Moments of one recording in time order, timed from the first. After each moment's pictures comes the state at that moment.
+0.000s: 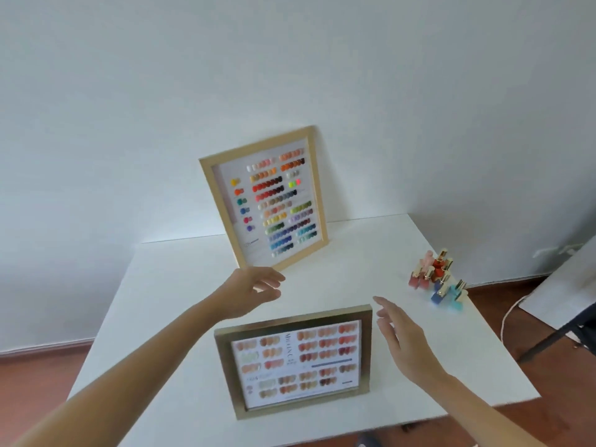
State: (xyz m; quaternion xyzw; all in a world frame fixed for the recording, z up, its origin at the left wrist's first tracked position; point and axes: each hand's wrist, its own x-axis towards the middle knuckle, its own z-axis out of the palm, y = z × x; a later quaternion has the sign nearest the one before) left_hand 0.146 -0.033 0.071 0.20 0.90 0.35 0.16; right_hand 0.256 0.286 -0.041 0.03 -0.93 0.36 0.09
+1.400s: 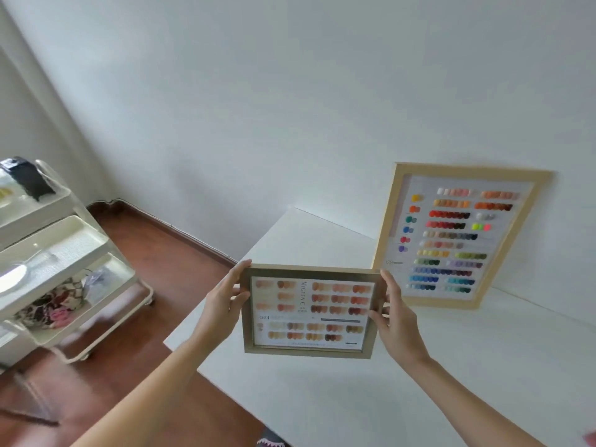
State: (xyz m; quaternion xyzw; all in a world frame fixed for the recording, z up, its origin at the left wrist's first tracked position) left_hand 0.260 -0.235 -0.002 -0.18 0.87 0.41 -0.19; right_hand 0.110 0.069 -0.016 0.28 -0.85 0.44 -0.01
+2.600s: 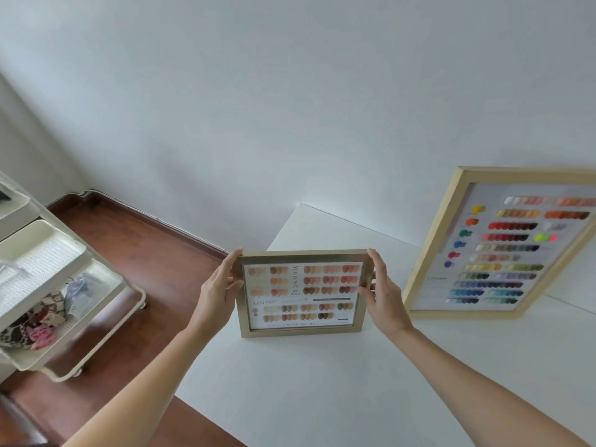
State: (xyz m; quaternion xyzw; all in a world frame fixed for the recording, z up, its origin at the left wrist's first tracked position) left_hand 0.177 -0.376 -0.052 -0.16 0.89 0.40 -0.17; right_hand 0.032 -0.070 -0.045 0.27 -0.88 0.39 -0.02
